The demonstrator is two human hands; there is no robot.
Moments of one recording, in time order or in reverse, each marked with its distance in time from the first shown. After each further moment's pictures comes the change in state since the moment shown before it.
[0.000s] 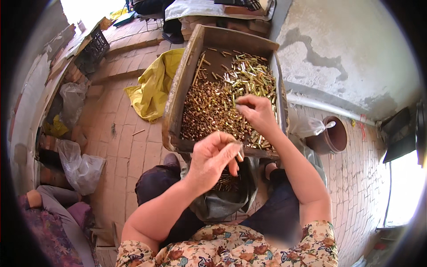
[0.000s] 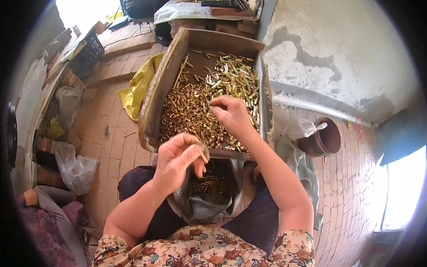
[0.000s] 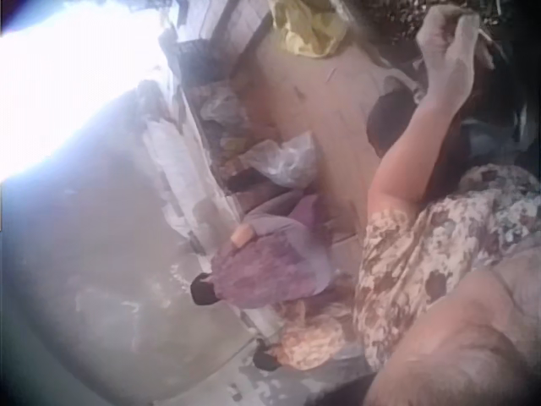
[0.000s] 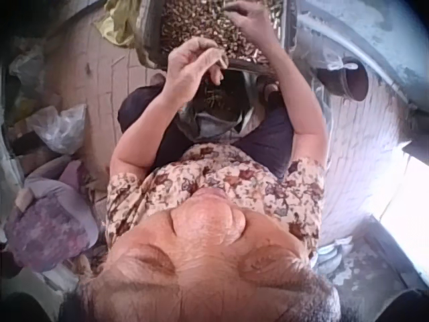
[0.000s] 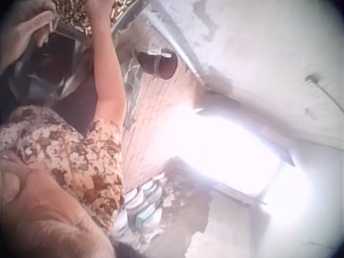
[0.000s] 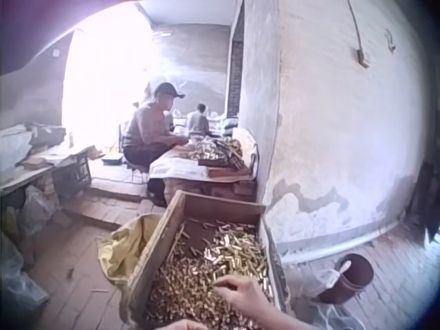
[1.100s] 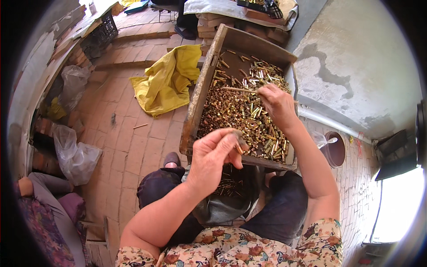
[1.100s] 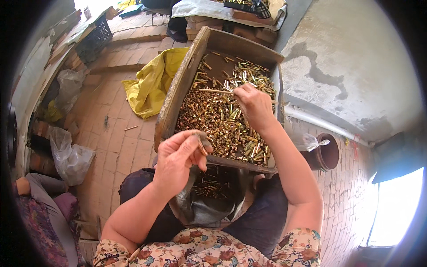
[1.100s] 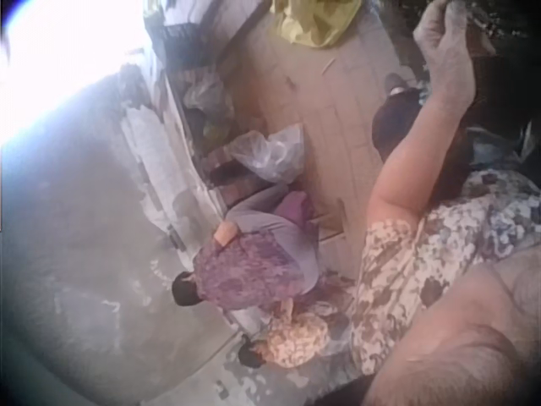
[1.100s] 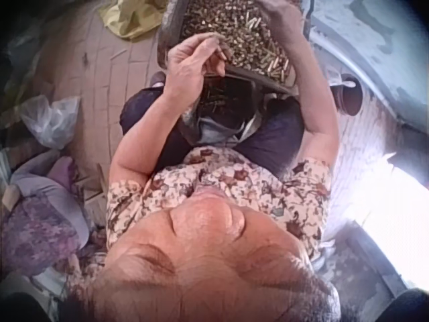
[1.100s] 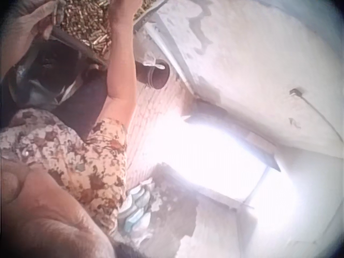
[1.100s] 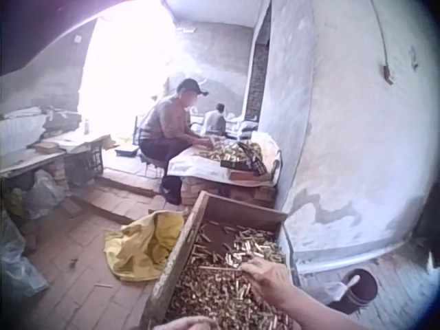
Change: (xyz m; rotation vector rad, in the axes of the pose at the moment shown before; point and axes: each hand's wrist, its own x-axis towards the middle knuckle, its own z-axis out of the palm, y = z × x) left_hand 0.001 0.017 -0.033 -0.196 0.208 -0.003; right_hand 0.055 0.000 -0.007 -0.756 -0.036 -0.519
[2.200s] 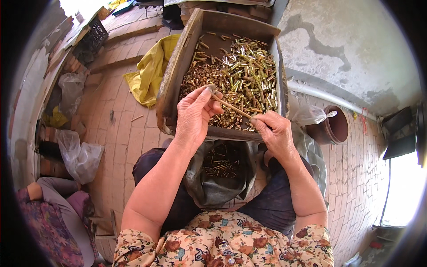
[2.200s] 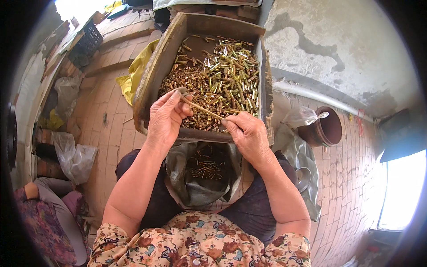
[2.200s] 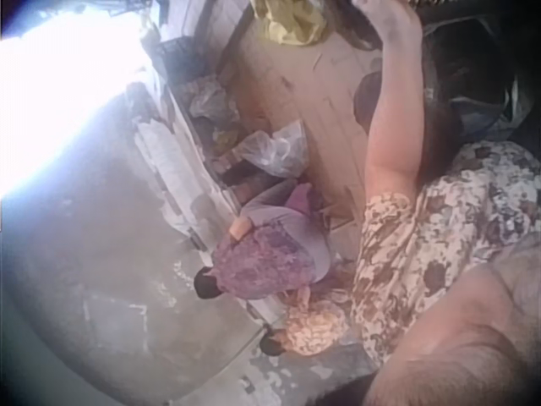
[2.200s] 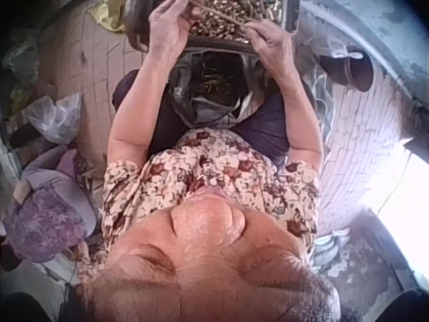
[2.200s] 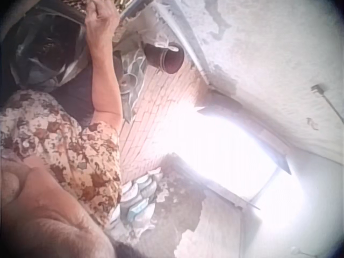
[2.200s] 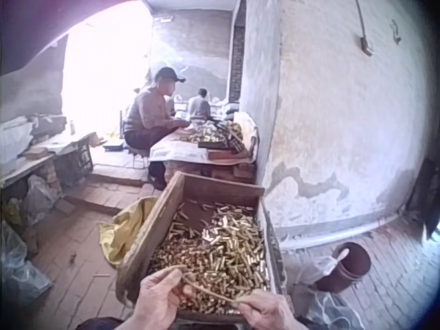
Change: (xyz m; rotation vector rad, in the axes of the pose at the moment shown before) left_hand 0.054 -0.041 -0.006 -0.135 -0.006 0.125; right_hand -0.117 -0.067 -0.051 0.519 0.050 0.438
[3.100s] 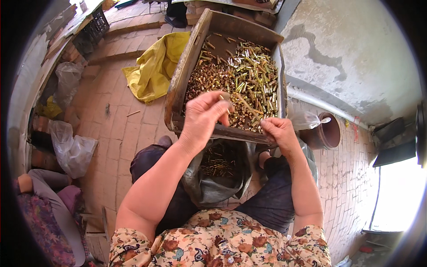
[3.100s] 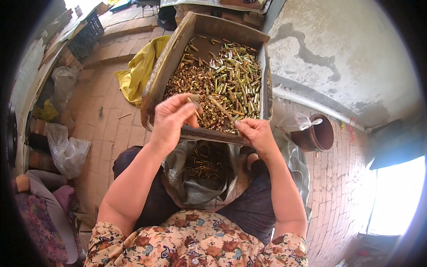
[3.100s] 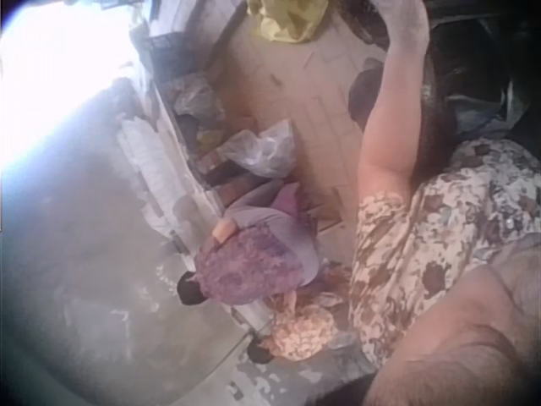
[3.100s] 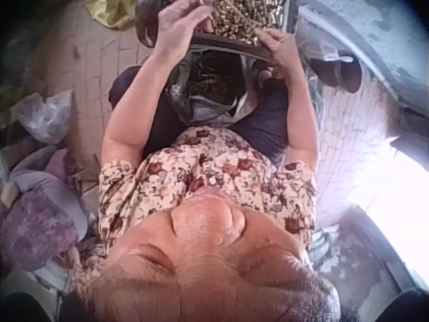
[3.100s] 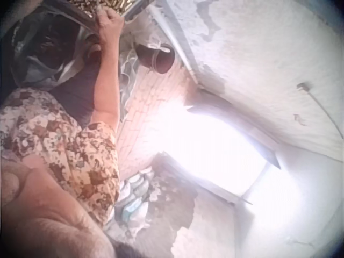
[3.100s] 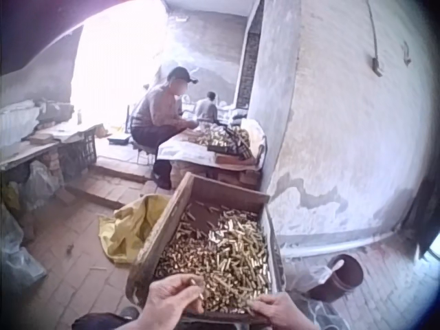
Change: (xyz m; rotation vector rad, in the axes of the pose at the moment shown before) left_hand -0.022 0.018 0.007 0.370 -0.106 0.017; right_hand -0.002 0.017 -0.012 0.546 -0.233 0.612
